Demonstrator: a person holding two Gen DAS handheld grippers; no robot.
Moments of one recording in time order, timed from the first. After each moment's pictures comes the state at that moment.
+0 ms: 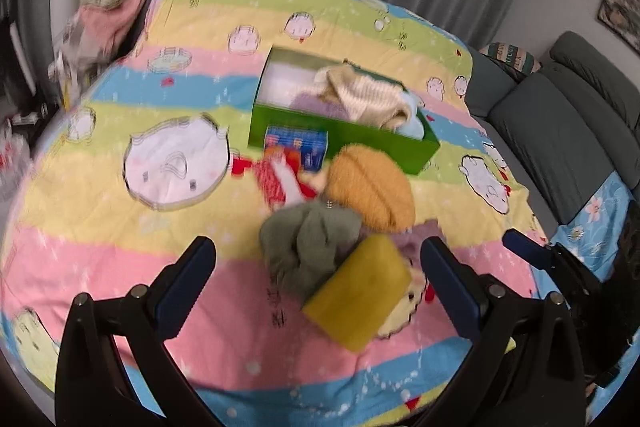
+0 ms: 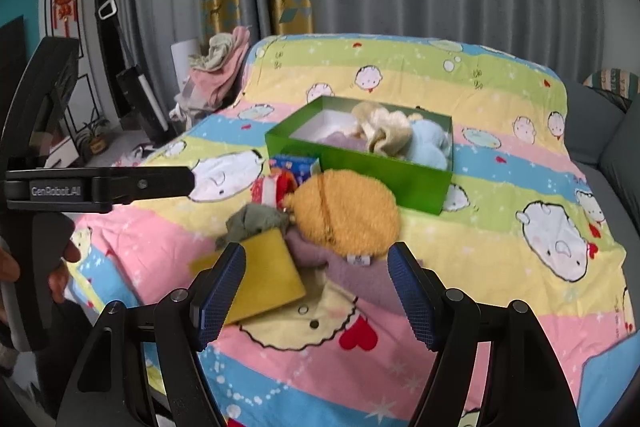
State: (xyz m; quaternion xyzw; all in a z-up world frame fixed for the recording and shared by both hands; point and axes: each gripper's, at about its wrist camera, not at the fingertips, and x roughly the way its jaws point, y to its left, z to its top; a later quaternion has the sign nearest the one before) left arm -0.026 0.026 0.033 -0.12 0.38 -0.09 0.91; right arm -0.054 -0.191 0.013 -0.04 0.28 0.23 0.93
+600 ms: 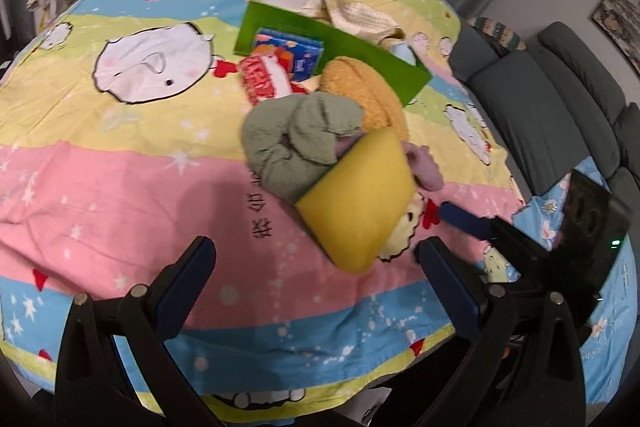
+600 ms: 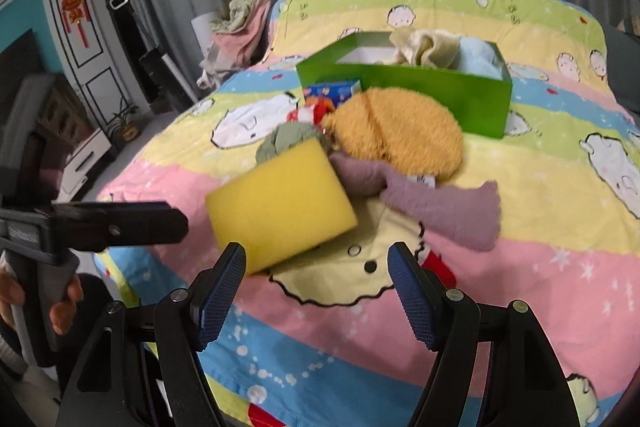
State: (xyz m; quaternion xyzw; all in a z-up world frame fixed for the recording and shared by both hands) left arm -0.049 0.032 -0.029 -0.17 0.44 -0.16 0.87; right arm -0.048 -0.177 -0.054 0.00 0.35 0.29 0.89
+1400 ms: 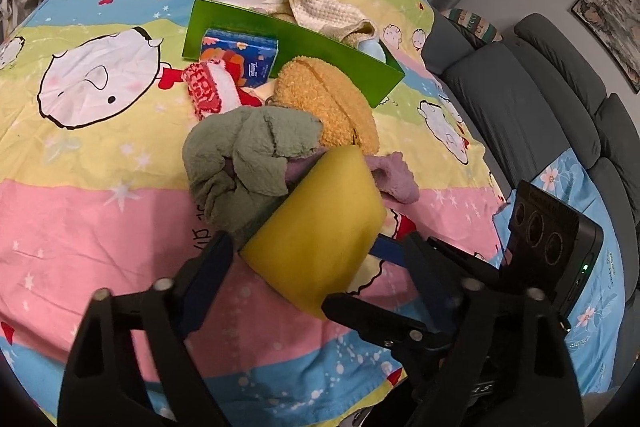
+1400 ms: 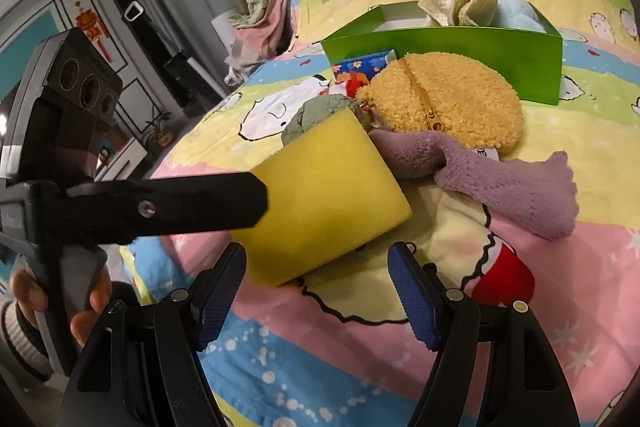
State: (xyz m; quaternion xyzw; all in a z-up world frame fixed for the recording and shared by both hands) left arm -0.014 0.011 -0.031 -0.17 0.44 -0.21 0.85; right arm -0.028 -0.161 -0.078 0.06 0.38 0.36 0.85
